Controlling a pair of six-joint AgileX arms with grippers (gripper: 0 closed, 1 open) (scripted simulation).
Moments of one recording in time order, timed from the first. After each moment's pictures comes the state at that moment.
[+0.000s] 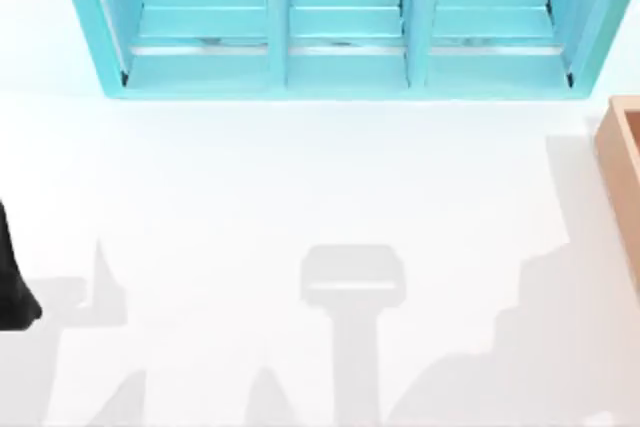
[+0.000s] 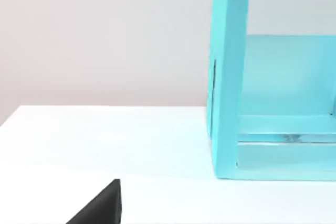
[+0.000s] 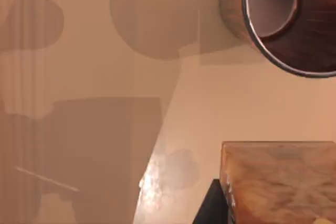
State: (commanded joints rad) left arm 0.00 0.00 0.00 0.00 0.00 0.00; right arm -0.36 1.59 1.11 -0.91 -0.04 -0.41
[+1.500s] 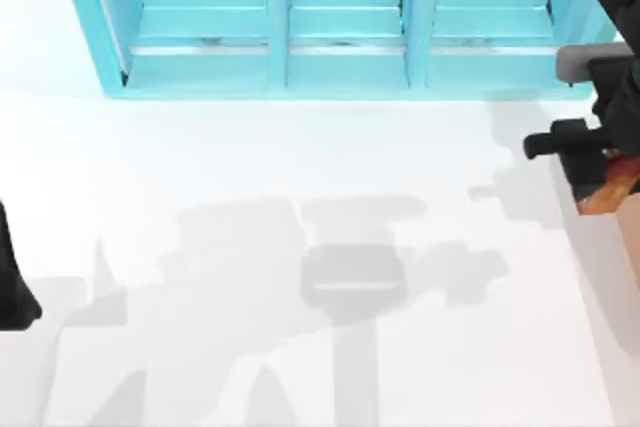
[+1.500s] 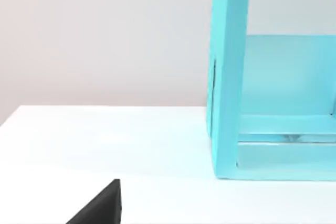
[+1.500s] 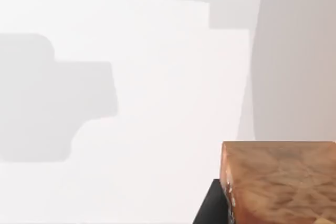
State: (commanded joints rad) left arm 0.00 0.00 0.00 0.00 0.00 0.00; right arm 0.27 1.79 1.38 -1.06 0.01 0.17
